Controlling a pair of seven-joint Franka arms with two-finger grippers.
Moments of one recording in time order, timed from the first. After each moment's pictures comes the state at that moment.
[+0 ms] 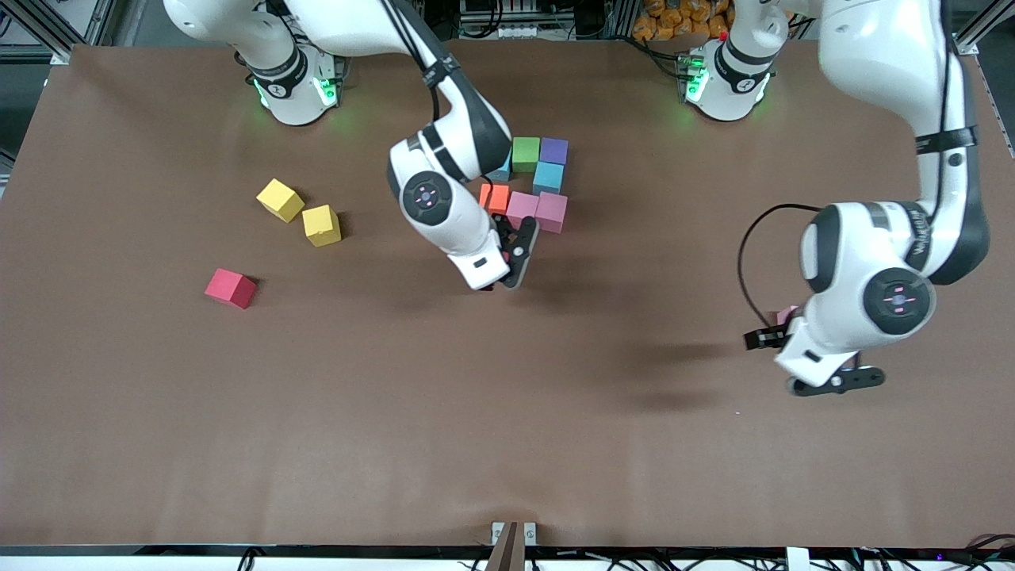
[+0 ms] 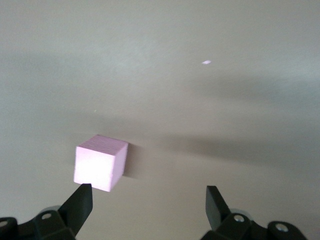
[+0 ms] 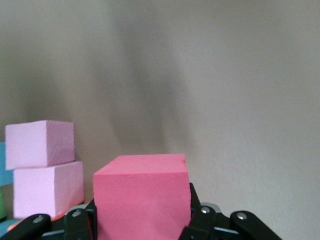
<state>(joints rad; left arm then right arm) -0.44 0.51 0.40 -1.65 -0.08 2.01 -0.15 1.04 0.64 -0.36 -1.58 0.58 2.22 -0.84</state>
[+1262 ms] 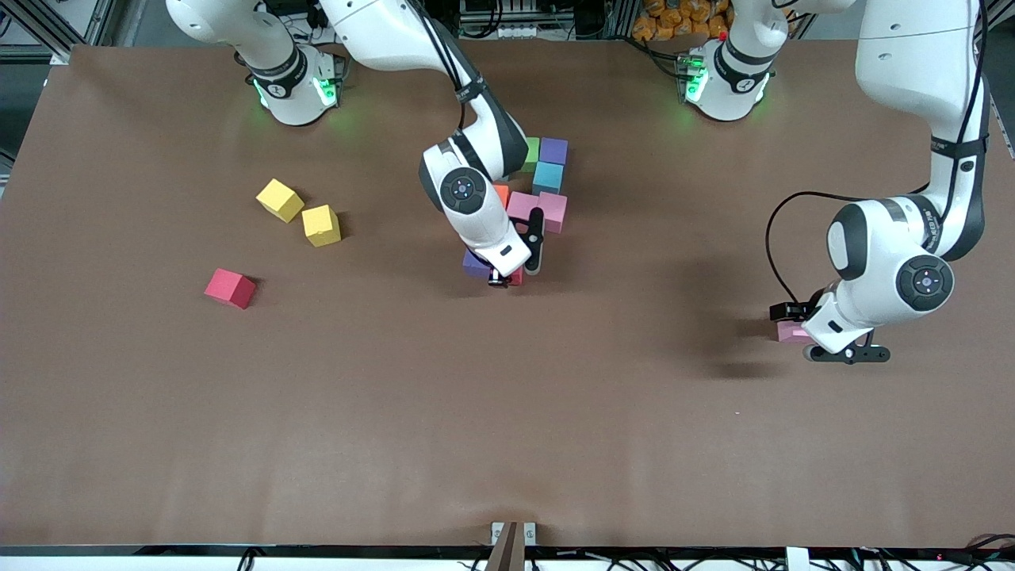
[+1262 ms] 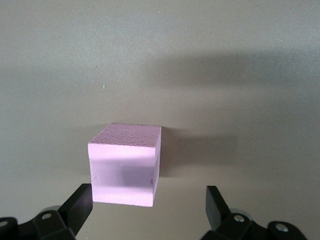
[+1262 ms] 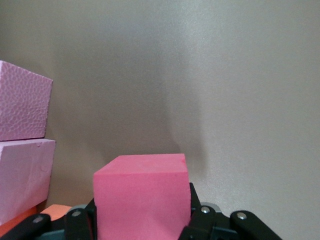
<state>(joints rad) -0.27 0.48 0.31 -1.90 -0.08 2.23 0.10 1.12 0.71 -0.36 -1.70 0.56 2.40 -1.01</state>
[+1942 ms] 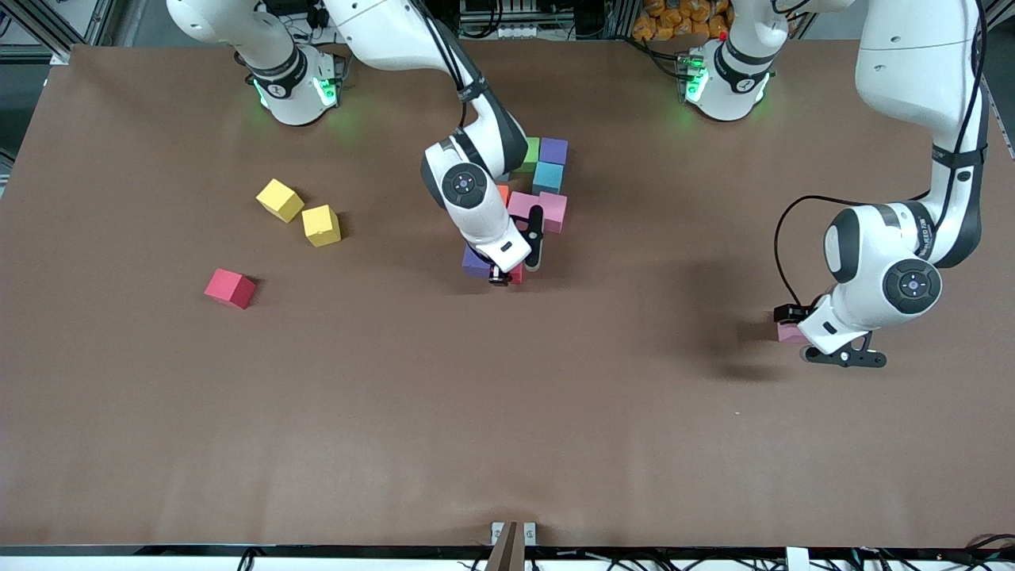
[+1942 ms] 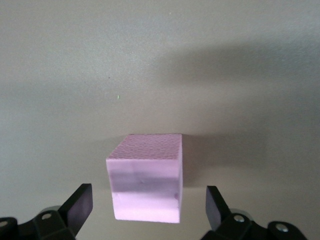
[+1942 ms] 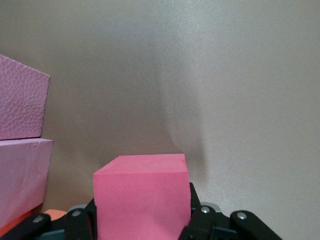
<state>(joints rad) -0.24 0.51 0.29 -1.90 0.02 2.29 0.15 1.13 0.71 -0.35 -1.72 0.56 2.45 -1.01</state>
